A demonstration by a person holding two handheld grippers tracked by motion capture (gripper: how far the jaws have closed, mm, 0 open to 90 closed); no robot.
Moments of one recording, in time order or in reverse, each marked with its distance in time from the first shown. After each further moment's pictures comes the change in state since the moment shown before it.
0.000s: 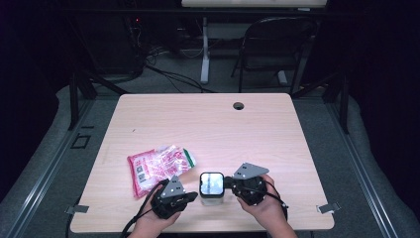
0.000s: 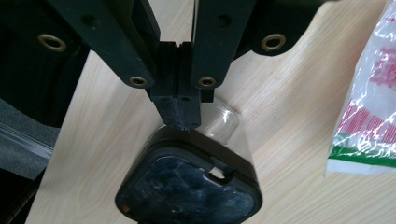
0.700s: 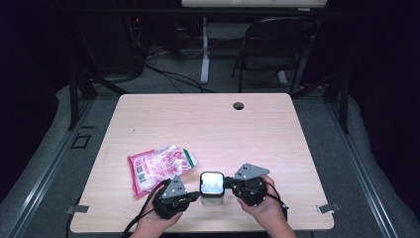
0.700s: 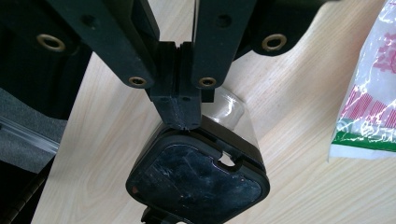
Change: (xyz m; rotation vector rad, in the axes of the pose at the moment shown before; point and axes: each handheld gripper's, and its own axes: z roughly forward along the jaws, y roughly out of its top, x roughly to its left) left arm -0.003 0.005 -0.001 -0.029 -0.008 0.002; right arm 0.000 -0.002 0.000 -0.010 0.009 0.007
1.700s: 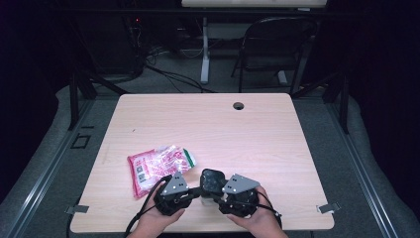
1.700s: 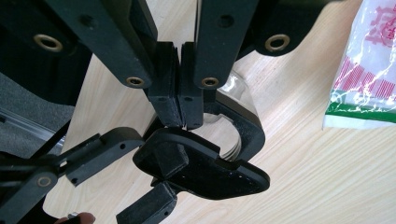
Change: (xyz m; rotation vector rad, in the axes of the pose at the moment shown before) left arm -0.002 0.016 -0.004 -0.038 -0.009 0.018; right arm 0.032 -0.002 0.002 -0.029 0.030 -0.107
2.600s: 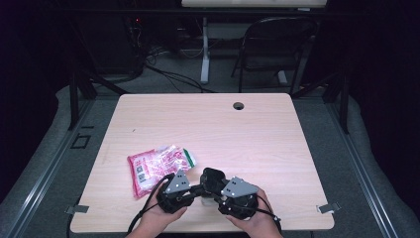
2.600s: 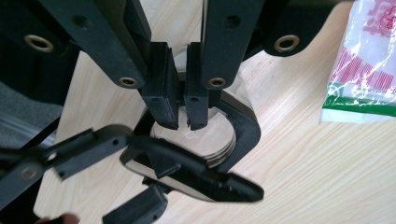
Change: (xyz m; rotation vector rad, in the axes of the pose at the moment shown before) left arm 0.003 0.000 0.010 0.004 0.006 0.012; right arm 0.007 -0.004 0.000 -0.026 -0.081 -0.008
